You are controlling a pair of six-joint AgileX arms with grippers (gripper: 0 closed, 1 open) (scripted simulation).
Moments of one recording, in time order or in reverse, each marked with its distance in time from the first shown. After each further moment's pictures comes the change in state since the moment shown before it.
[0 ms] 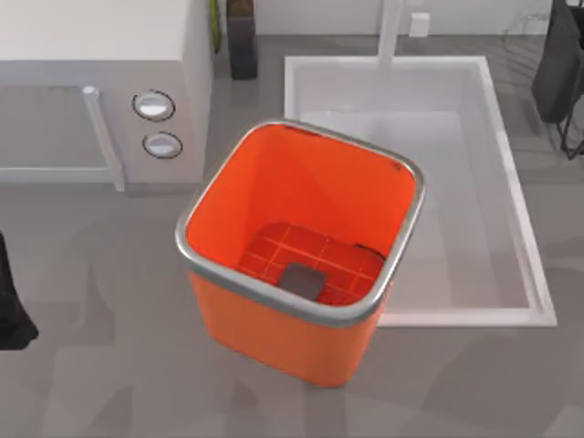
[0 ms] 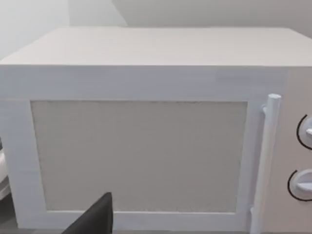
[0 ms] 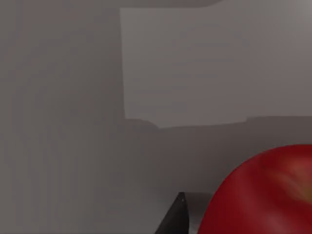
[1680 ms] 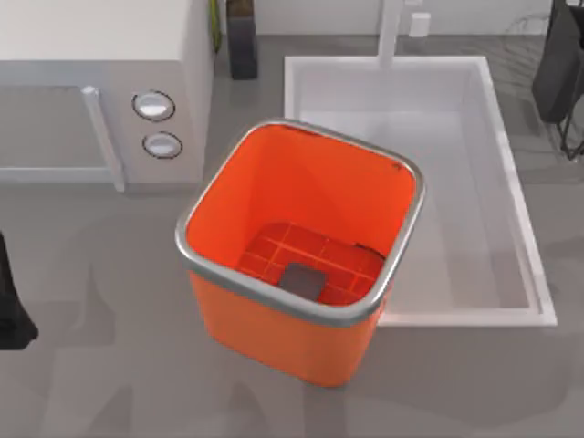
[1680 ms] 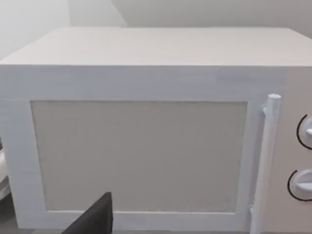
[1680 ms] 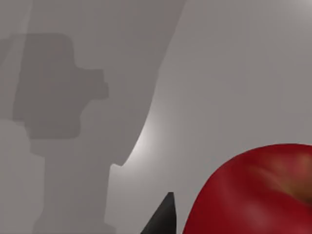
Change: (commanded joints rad) left arm 0.000 0.000 0.000 0.000 0.000 0.000; right arm -0.018 -0.194 0.420 -0.607 0.024 -0.022
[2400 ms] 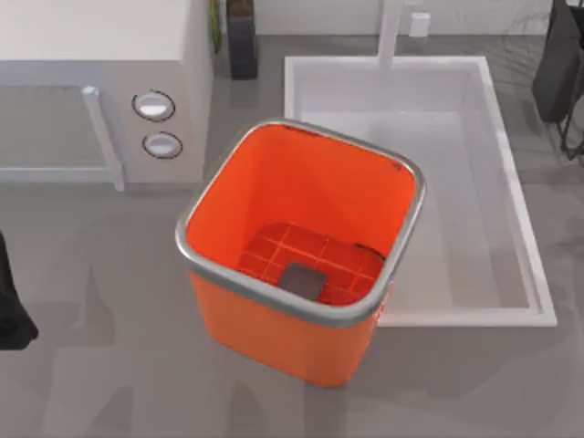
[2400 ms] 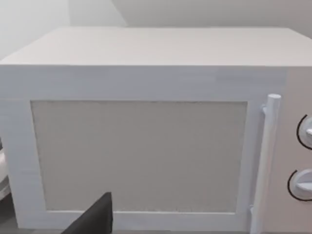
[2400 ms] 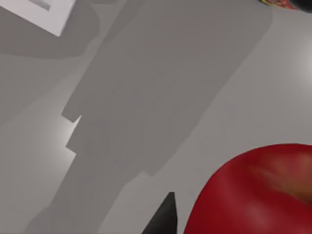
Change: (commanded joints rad) left arm 0.000 0.000 0.000 0.000 0.000 0.000; right arm 0.138 0.083 0.110 -0.021 -0.057 -0.200
